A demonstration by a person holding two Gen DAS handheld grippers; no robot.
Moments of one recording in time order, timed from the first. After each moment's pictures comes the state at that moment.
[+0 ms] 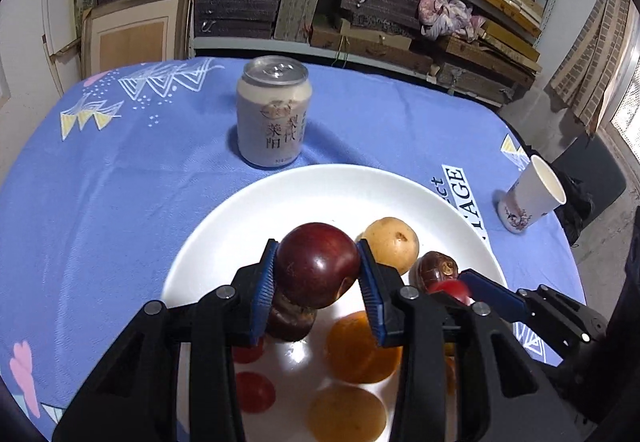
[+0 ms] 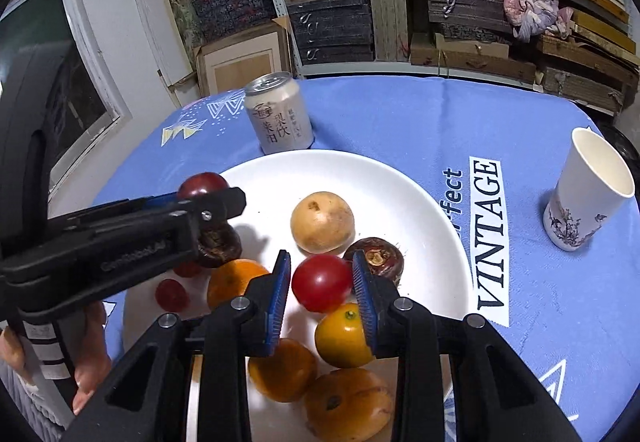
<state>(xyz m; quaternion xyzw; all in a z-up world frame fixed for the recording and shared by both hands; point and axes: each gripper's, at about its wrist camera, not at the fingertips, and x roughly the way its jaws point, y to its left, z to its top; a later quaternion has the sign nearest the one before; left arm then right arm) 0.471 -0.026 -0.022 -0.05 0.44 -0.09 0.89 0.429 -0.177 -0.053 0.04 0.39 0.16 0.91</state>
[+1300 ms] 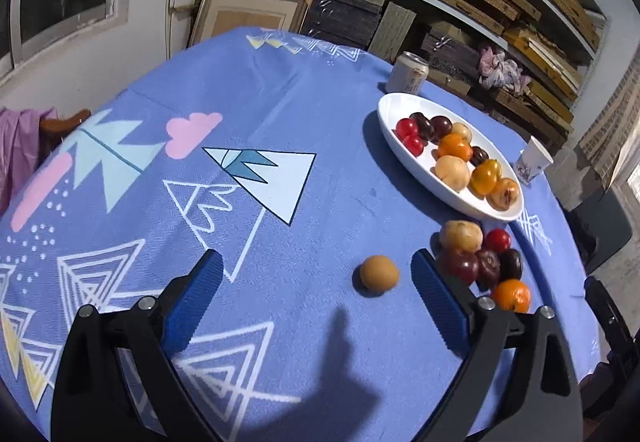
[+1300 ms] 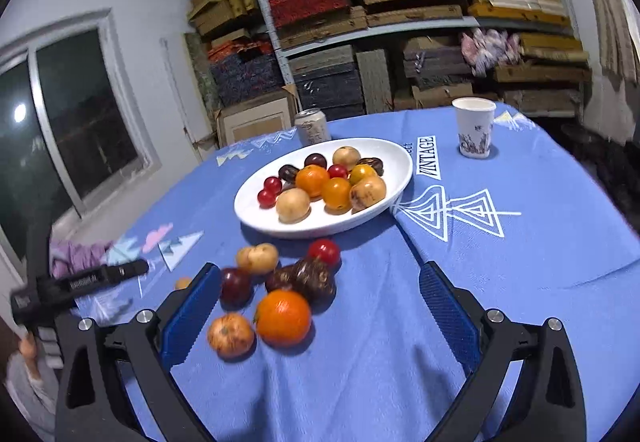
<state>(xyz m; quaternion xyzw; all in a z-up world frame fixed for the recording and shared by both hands) 0.181 0.097 -0.037 -0.13 0.38 0.04 0.91 0.166 -0.213 -0.049 0.08 0.26 0.15 0.95</state>
